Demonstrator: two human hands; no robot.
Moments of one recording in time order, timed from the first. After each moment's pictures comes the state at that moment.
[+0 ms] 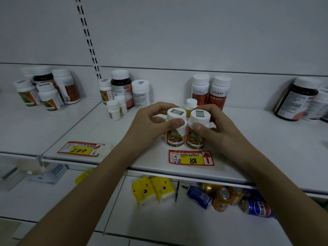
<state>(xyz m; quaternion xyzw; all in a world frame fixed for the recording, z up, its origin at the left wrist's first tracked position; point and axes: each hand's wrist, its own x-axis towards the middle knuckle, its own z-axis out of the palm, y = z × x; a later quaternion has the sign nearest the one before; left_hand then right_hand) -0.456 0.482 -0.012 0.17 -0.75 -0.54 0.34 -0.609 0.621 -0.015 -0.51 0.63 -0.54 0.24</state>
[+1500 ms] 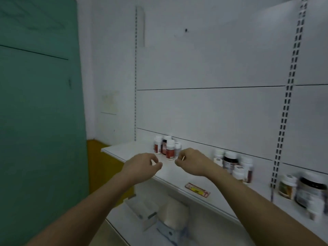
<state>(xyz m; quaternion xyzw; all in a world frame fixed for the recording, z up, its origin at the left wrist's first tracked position) 0.053 0.327 0.095 0.62 -0.76 -0.05 0.22 -0.136 0.336 0.118 -0.75 0.62 -0.21 0.10</state>
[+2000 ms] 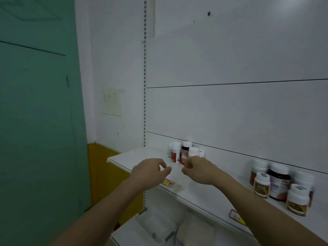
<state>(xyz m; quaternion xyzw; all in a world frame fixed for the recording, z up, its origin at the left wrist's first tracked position) 0.133 0.189 0.084 0.59 -0.78 -0.06 0.21 -0.053 0.193 0.096 -0.74 0.64 -0.19 0.11</state>
